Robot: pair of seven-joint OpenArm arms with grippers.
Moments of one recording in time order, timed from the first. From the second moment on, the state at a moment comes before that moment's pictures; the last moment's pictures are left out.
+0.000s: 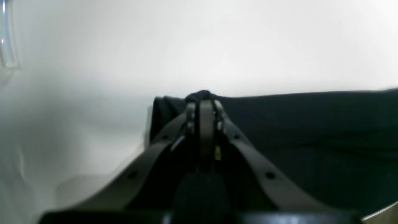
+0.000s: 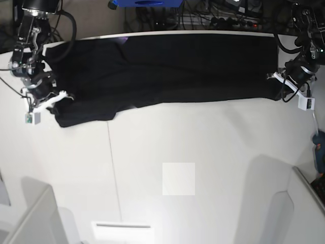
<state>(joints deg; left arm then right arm) 25.2 -26.1 -30.0 107.1 -46.6 -15.0 55.1 -13.2 14.9 20.3 102.4 28.5 10.4 -48.4</state>
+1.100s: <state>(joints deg) 30.8 -26.0 -30.1 107.1 -45.4 -15.0 54.6 -32.2 7.4 27.8 113.5 29.1 10.7 -48.1</state>
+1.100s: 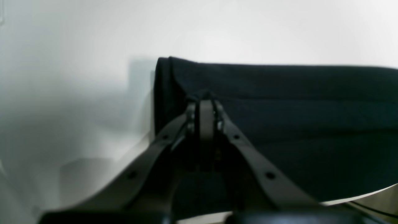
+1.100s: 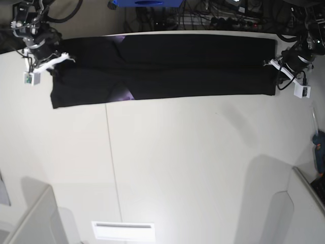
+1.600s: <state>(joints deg) 32.7 -25.8 -30.1 107.1 -41.0 -15.2 54.2 -33.9 7.3 27.6 112.8 28.7 10.6 -47.8</state>
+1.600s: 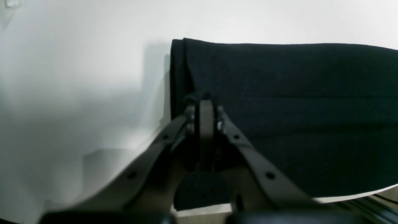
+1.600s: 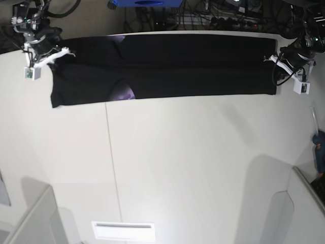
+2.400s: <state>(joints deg) 35.2 -25.5 -30.6 107.1 -40.5 -15.2 54.4 -33.5 4.3 34.6 108.7 28.1 10.6 -47.8</state>
